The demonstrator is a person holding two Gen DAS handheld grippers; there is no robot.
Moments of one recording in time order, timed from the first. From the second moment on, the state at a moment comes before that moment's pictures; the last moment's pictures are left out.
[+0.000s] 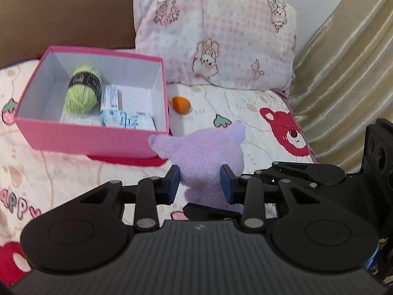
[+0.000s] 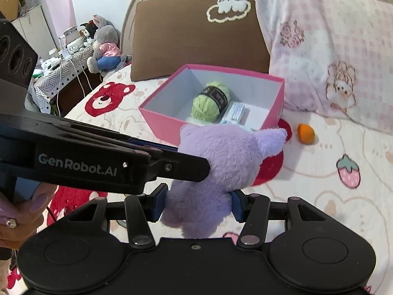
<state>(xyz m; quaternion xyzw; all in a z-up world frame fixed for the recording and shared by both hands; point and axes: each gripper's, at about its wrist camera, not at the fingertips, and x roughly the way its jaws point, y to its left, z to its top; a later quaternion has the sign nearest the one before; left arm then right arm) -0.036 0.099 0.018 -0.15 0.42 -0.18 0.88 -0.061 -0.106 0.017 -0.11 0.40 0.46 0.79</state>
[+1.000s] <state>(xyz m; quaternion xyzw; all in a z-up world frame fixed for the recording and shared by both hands) 0.134 0.155 -0.003 -0.19 0.45 -0.13 0.86 0.057 0.012 0.016 -0.11 0.40 0.47 0.78</state>
